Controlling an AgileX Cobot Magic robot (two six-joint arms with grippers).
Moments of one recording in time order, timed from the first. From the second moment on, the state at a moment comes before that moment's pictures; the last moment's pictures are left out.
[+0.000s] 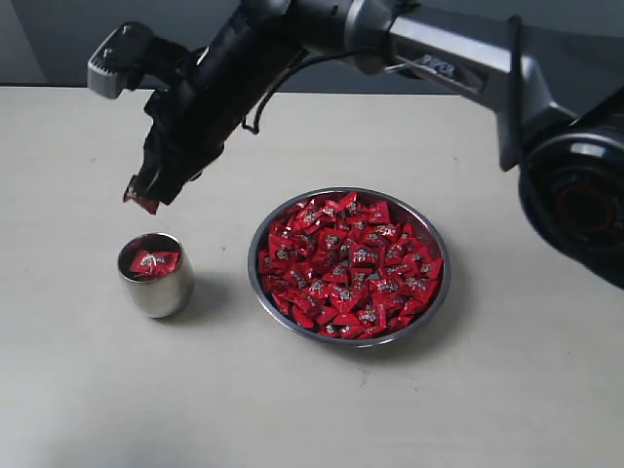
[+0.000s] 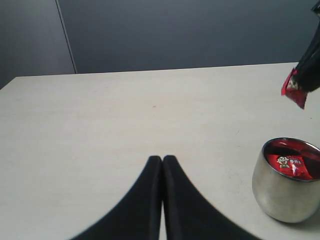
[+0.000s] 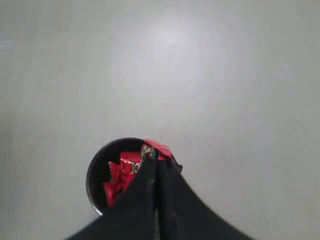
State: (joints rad) left arm 0.12 0.00 0.00 0.05 0.29 -0.02; right arm 0.85 2.30 -2.08 0.67 1.09 -1.04
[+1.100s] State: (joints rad) left arm 0.12 0.00 0.00 0.05 0.29 -0.02; right arm 0.93 2.37 -2.14 0.50 1.16 -0.87
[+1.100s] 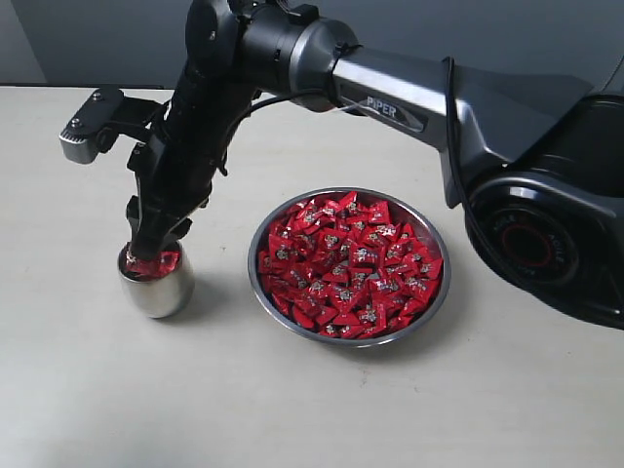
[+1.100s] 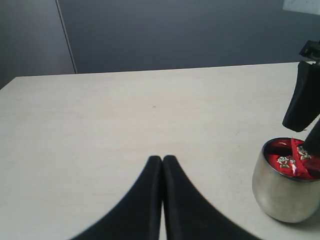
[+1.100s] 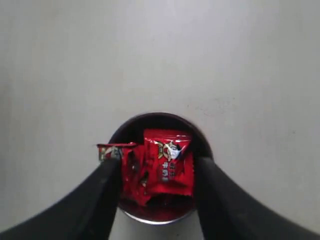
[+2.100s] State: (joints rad) left arm 0.12 0.00 0.00 0.05 0.29 -0.02; right arm 0.92 2.31 -2.14 0.37 0.96 -0.55
